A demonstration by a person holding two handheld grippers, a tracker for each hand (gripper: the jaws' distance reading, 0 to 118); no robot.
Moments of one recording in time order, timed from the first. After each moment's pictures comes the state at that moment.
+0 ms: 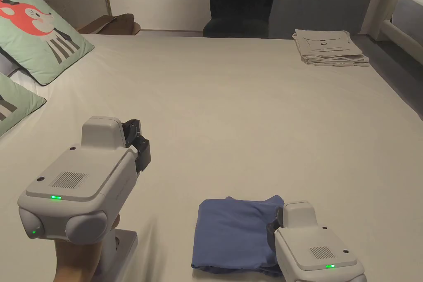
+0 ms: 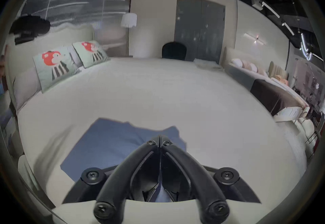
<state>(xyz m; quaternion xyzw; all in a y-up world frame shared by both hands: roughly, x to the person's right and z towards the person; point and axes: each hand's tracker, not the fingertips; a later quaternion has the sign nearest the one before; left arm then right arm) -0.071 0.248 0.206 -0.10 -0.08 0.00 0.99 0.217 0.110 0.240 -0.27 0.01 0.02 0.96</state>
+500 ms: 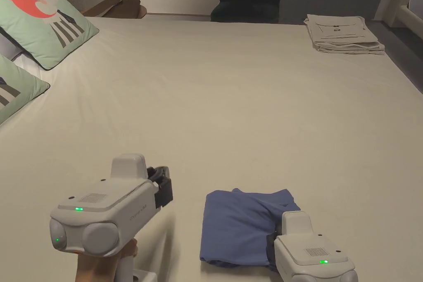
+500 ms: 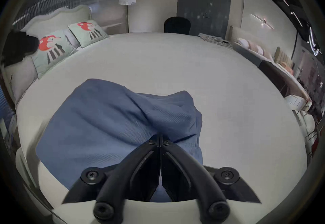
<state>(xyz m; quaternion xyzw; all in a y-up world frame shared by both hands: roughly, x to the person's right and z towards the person) -0.068 0.170 0.190 -0.29 -0.14 0.11 0.94 0.221 0.067 0.223 -0.35 0.01 0.02 0.94</state>
